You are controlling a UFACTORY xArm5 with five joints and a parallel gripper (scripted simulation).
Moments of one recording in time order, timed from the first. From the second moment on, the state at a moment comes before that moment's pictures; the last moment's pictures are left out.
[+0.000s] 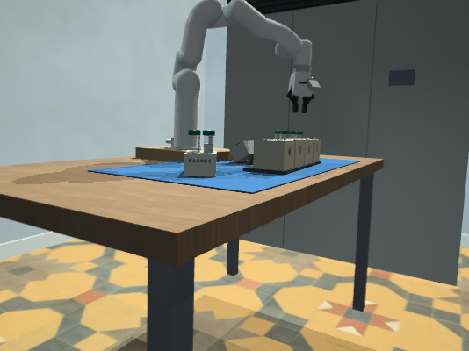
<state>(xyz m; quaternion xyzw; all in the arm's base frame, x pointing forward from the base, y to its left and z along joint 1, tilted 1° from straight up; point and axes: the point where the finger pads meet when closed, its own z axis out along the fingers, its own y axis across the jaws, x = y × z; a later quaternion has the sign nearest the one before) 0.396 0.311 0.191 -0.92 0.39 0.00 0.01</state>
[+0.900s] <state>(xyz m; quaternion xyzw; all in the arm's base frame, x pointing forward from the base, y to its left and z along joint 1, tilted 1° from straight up) 0.396 0.310 0.220 -0.92 0.39 0.00 0.01</state>
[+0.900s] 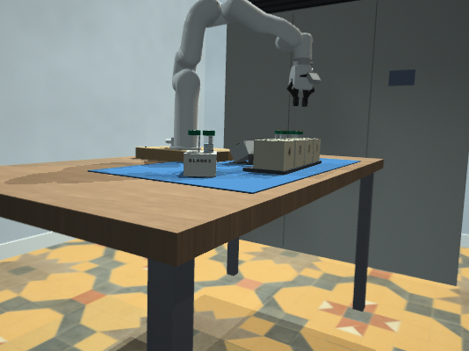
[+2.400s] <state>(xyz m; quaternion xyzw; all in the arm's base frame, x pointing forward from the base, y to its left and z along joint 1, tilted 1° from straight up) 0.339 0.310 0.219 -1.00 -0.09 -0.01 0.00</state>
